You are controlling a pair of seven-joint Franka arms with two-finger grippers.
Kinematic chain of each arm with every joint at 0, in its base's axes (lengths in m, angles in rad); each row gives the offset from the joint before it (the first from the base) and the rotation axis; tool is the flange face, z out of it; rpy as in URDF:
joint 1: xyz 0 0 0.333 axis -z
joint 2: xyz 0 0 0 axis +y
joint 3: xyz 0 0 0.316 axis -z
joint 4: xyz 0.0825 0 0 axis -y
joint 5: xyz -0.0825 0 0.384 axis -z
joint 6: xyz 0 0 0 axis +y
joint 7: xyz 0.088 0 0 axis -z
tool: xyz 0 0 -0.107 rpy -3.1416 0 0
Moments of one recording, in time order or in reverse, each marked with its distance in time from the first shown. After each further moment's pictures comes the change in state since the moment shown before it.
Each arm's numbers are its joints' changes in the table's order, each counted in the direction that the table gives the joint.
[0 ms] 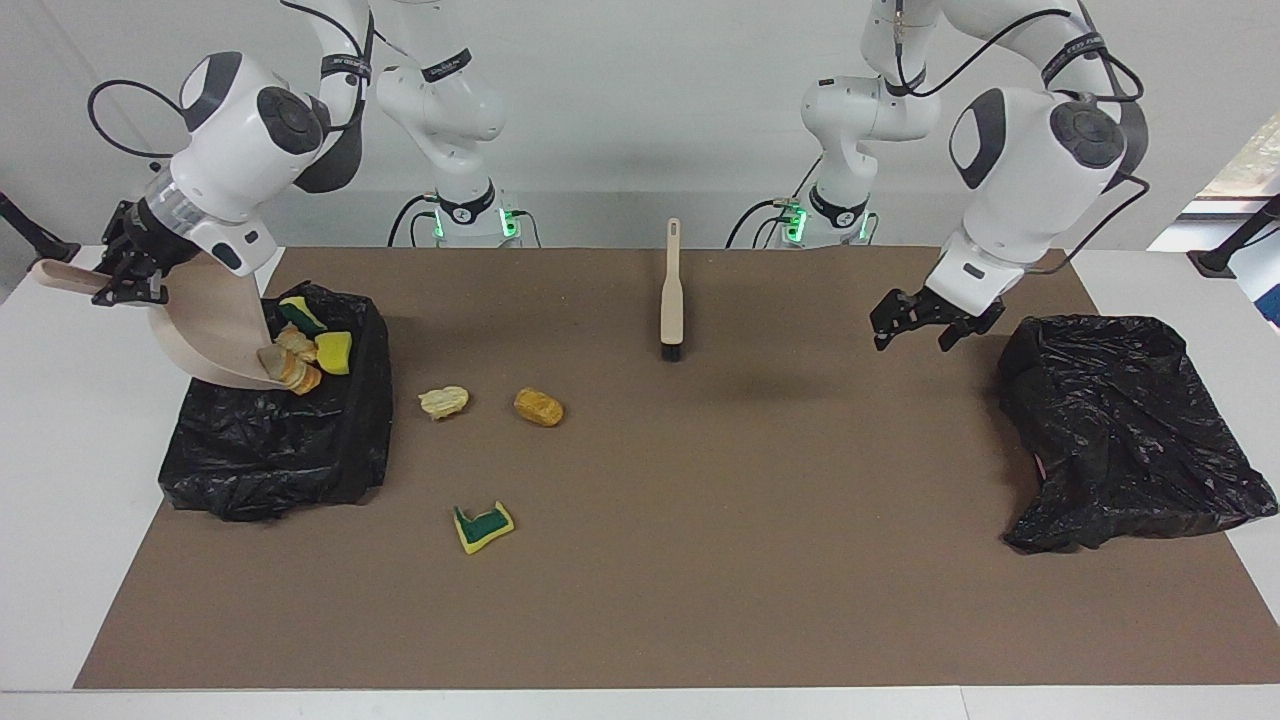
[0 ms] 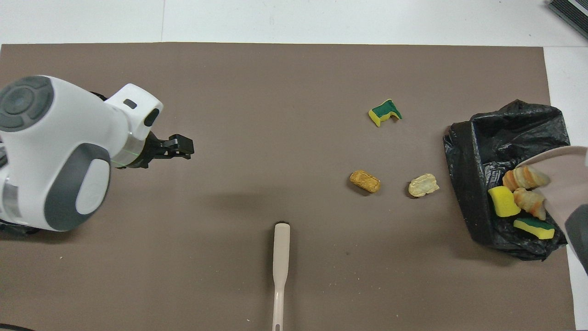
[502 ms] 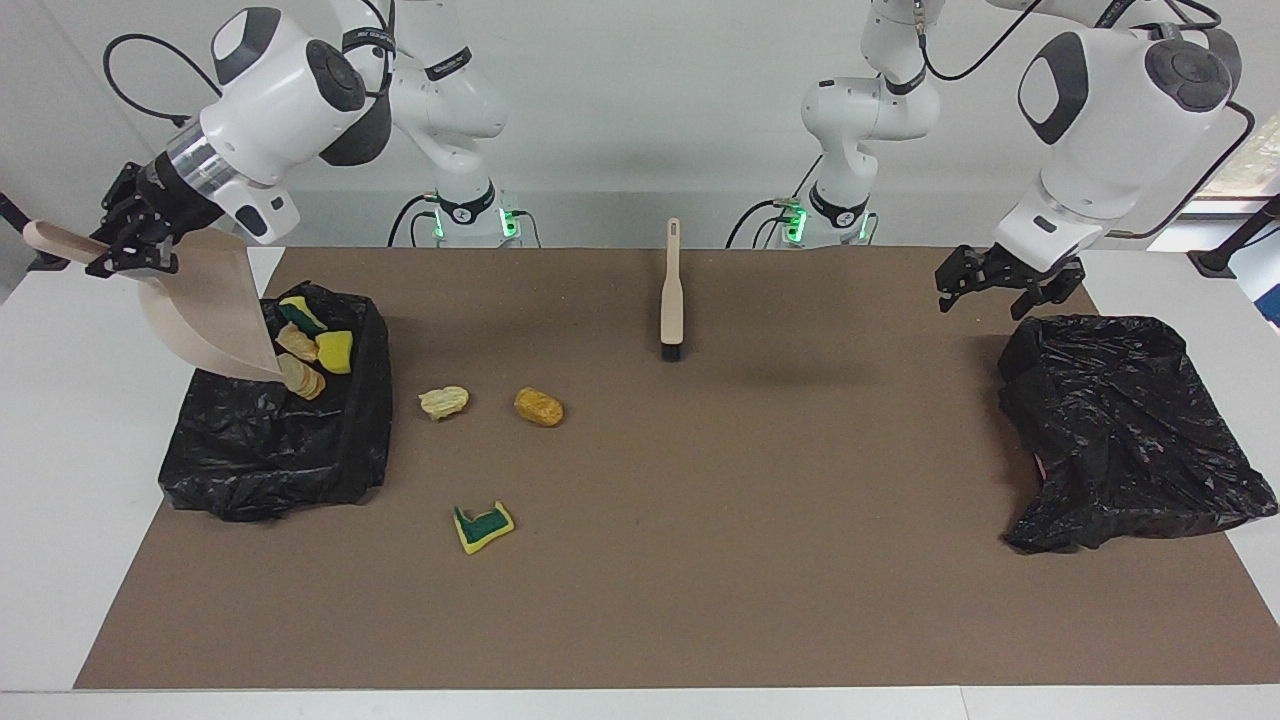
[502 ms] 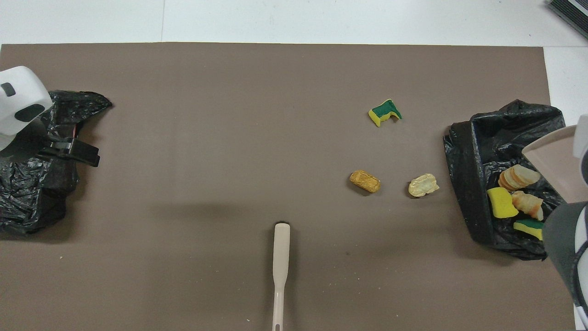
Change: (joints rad) left arm -0.030 -0.035 -0.054 0.082 -0.045 0.144 0.158; right arm -0.141 -0.012 -0.004 0.108 0.014 0.117 0.024
